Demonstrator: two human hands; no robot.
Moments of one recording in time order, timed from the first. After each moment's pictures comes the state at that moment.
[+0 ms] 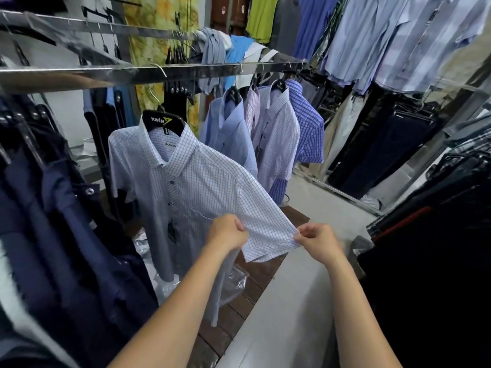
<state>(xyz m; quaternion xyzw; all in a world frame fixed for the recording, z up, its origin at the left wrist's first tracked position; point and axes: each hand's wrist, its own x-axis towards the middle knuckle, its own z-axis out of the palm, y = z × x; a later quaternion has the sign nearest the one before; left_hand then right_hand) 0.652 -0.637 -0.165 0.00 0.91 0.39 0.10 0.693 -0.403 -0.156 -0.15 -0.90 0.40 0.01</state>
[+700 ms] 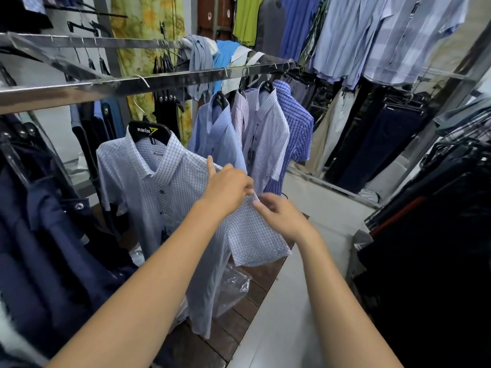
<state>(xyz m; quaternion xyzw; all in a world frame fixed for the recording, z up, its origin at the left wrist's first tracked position) 0.614 -0.634 -0.067 0.24 0.96 0.11 -0.11 0.666 -0.469 -0.104 0.03 -0.94 0.34 0.02</state>
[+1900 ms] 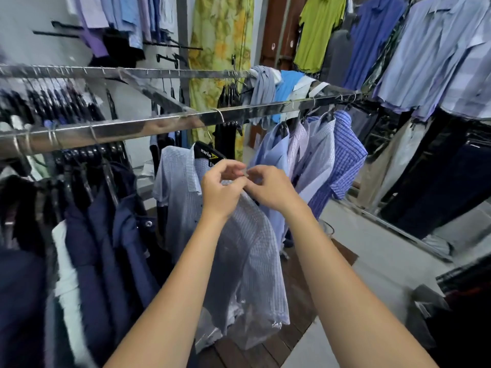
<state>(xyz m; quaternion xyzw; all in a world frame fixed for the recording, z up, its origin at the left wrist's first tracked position) 0.582 -0.741 -0.056 0.05 0.66 0.69 -0.27 0.552 -0.610 -0.029 0.17 -0.94 0.30 0.08</state>
